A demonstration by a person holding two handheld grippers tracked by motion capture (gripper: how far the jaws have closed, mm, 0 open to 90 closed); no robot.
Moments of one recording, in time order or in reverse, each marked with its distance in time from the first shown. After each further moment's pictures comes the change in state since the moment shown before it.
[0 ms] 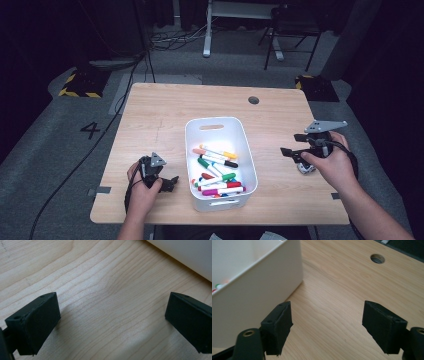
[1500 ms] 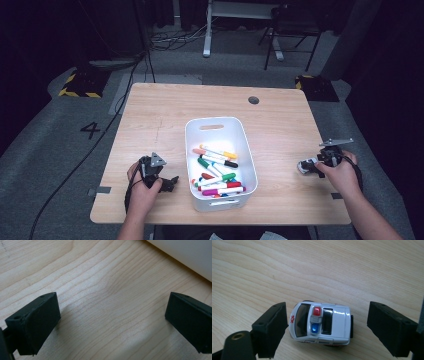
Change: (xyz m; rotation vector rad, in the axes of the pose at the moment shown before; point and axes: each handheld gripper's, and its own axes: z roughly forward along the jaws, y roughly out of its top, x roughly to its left) left arm 0.000 0.000 0.001 -0.004 -0.003 -0.005; right arm -0.082 -0.114 0.045 0.208 -0.149 0.252
